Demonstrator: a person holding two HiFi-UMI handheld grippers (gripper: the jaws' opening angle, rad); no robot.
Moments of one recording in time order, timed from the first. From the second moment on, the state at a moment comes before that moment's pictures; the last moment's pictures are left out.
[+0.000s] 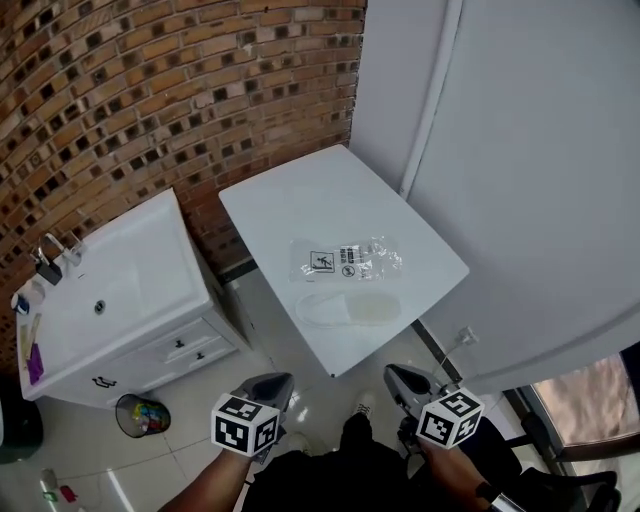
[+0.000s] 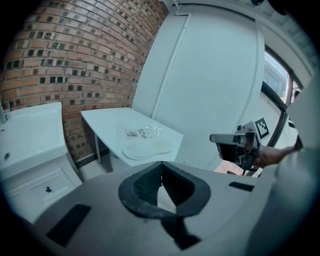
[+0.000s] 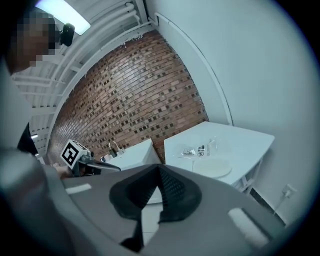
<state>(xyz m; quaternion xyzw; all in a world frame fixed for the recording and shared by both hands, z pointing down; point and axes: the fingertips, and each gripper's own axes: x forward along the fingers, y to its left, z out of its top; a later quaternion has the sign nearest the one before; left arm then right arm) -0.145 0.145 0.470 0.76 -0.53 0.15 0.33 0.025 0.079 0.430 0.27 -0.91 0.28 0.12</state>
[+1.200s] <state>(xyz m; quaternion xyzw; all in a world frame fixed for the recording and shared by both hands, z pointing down) -0.079 0.177 0.446 0.79 -0.51 0.13 0.32 0.093 0.146 0.414 0.28 -0.92 0.25 0.15</state>
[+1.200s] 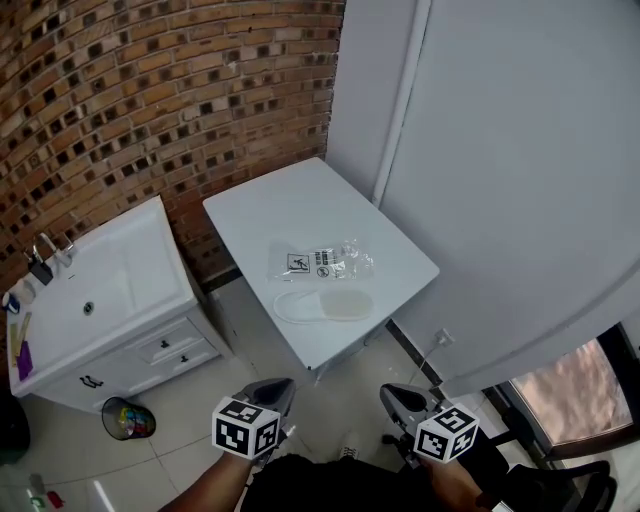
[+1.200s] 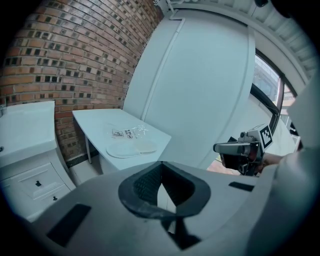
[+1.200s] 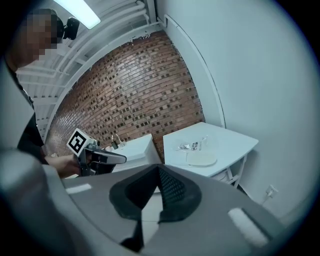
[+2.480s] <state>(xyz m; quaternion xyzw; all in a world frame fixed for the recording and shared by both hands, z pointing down) -0.072 0.176 0.442 0.78 -0.52 0.15 0.32 0.100 0.133 0.420 0.25 -0.92 0.24 0.16</state>
